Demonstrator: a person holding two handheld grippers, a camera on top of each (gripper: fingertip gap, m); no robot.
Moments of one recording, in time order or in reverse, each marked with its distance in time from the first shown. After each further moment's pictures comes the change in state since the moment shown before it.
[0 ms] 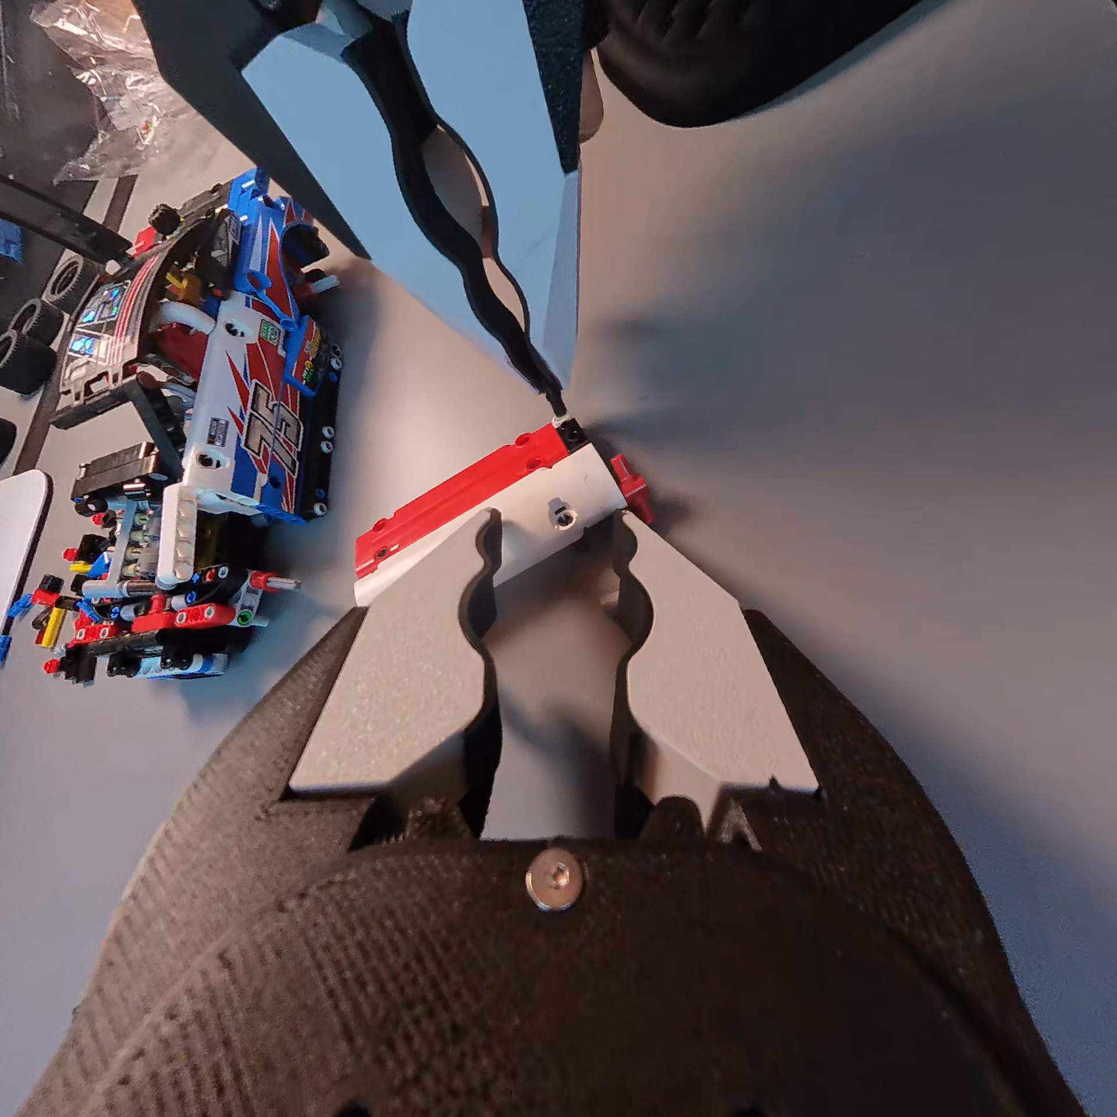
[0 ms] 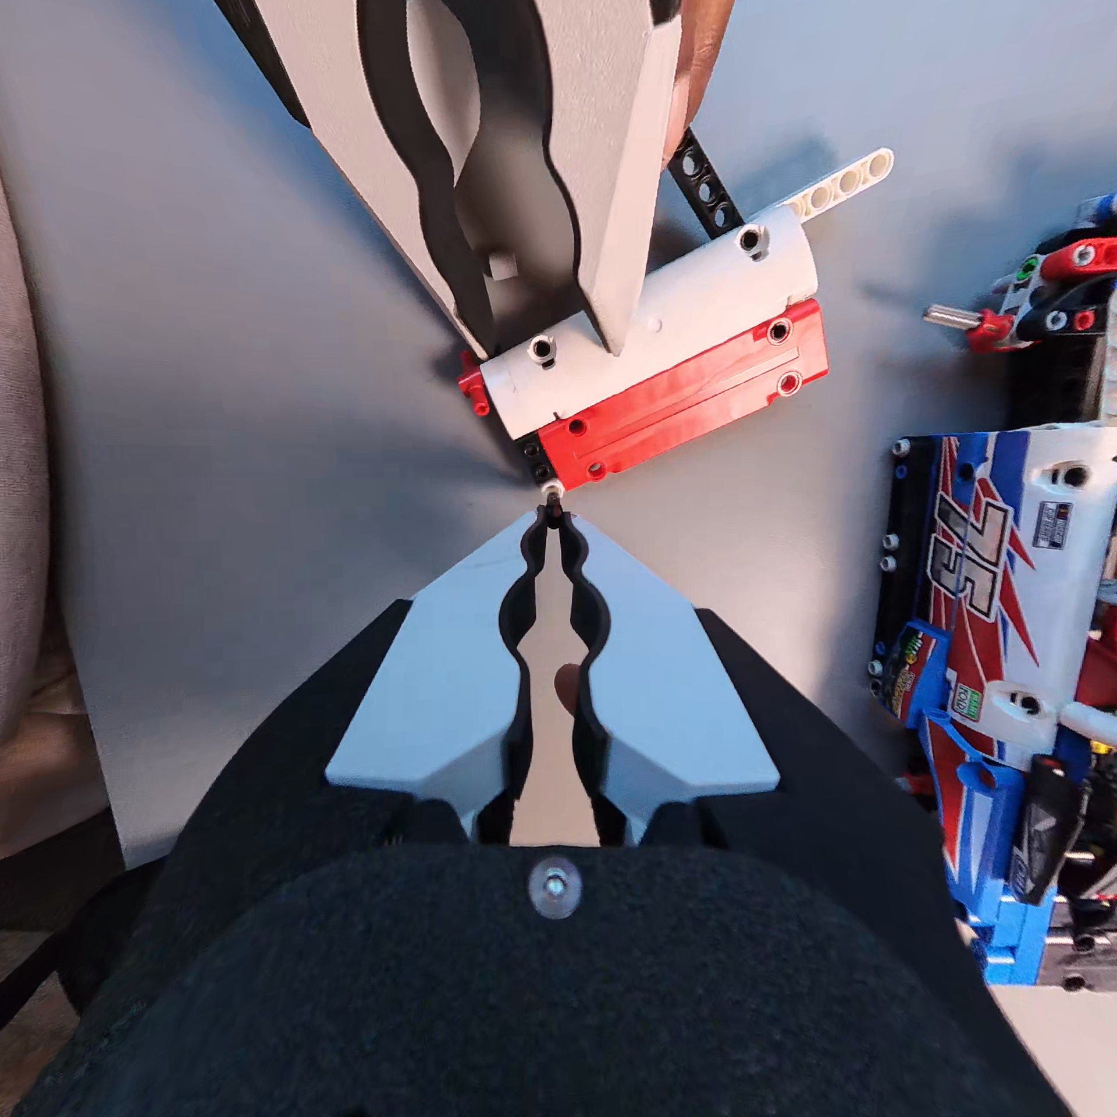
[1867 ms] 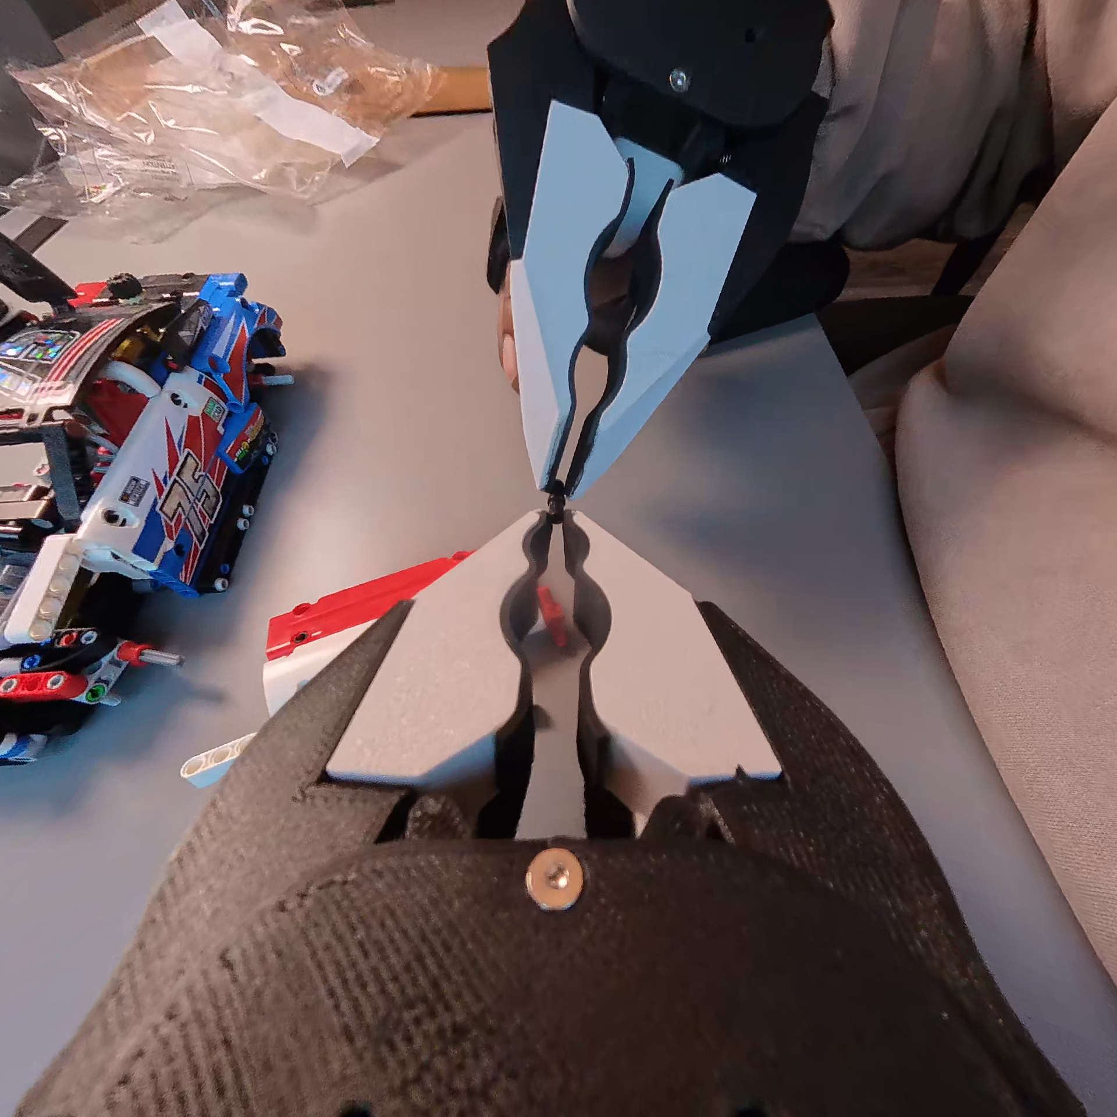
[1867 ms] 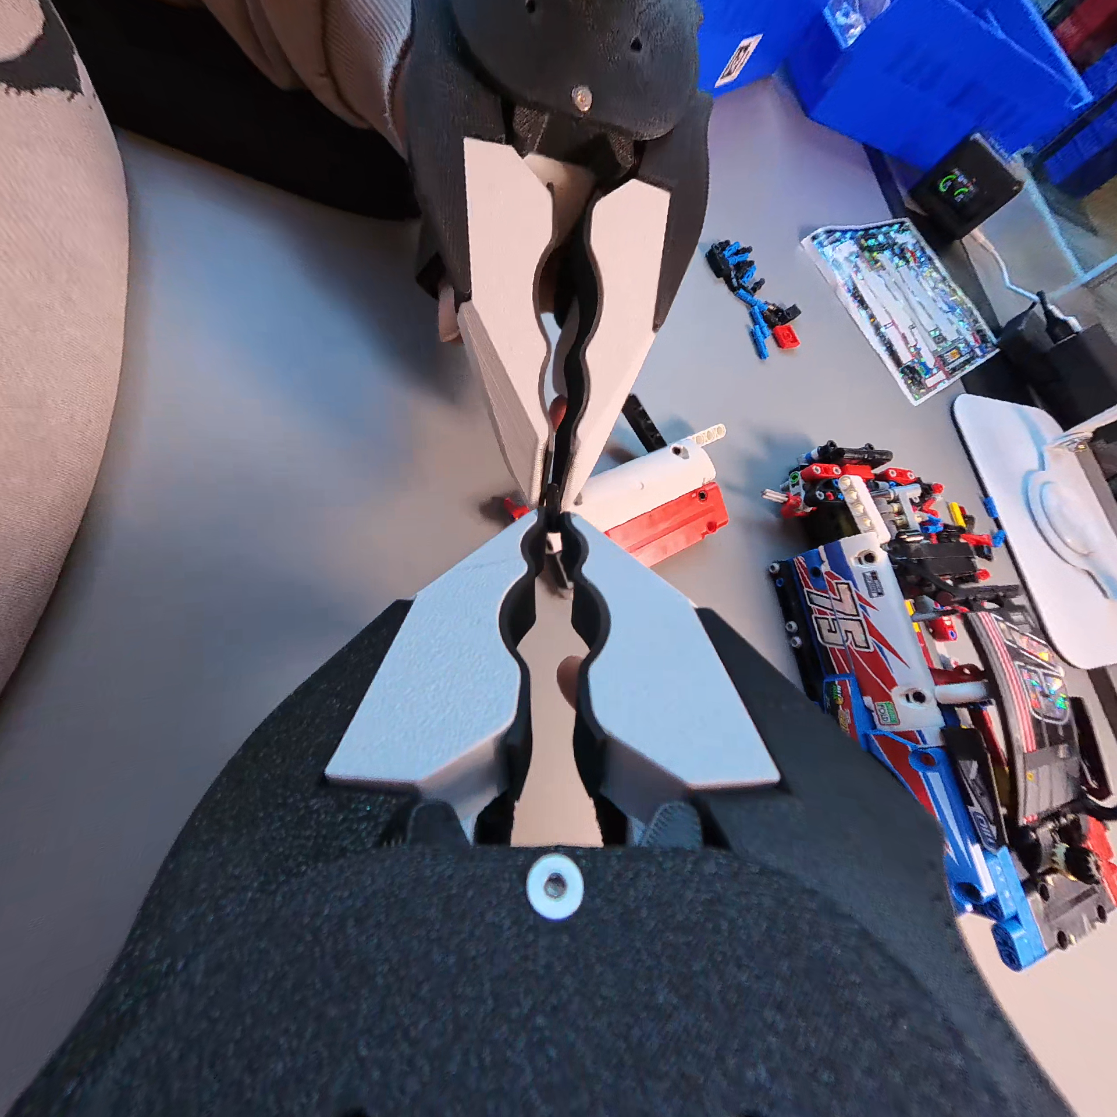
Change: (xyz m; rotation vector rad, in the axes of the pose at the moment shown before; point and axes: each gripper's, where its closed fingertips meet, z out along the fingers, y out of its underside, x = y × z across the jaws) left arm 0.016 -0.049 -0.012 0.242 0.157 -0.268; right arm -0.031 -0.039 -0.032 0.541 0.385 -0.134
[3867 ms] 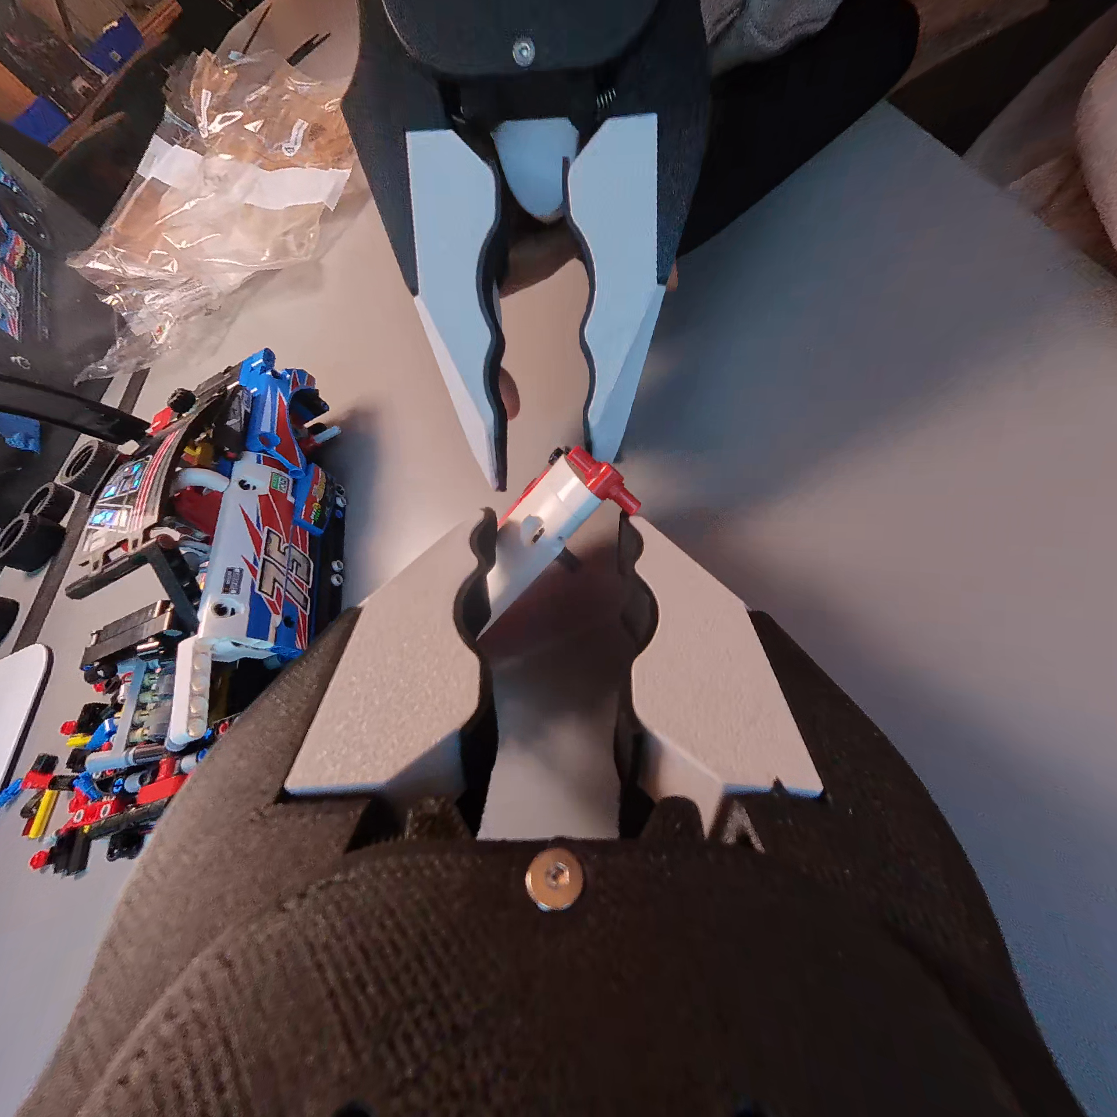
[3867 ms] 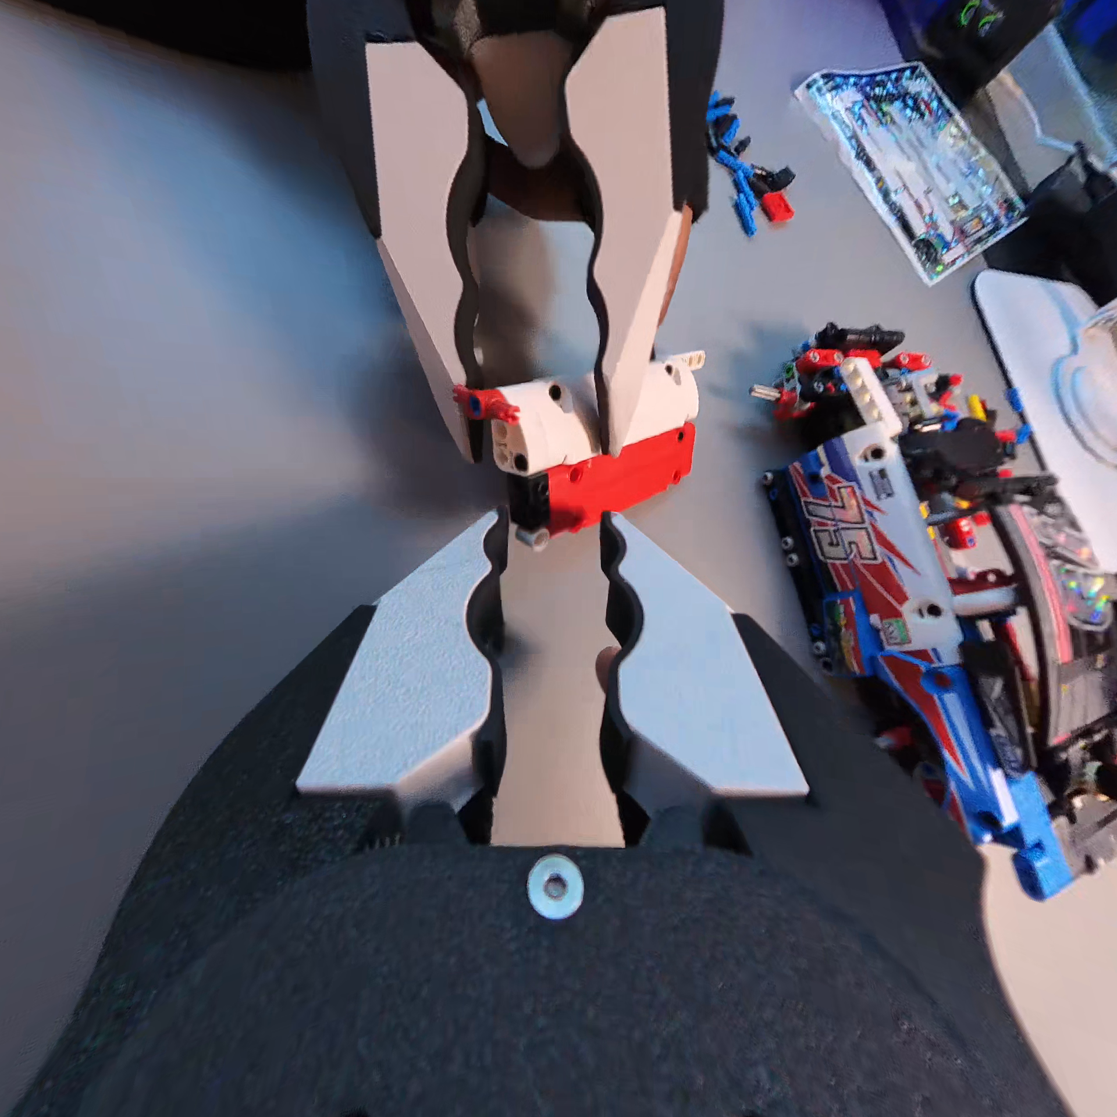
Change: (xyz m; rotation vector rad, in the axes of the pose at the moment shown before) left arm -0.025 0.016 0.016 -0.054 -0.027 0.382; right arm 0.019 0.042 0.010 -0.106 0.031 0.060
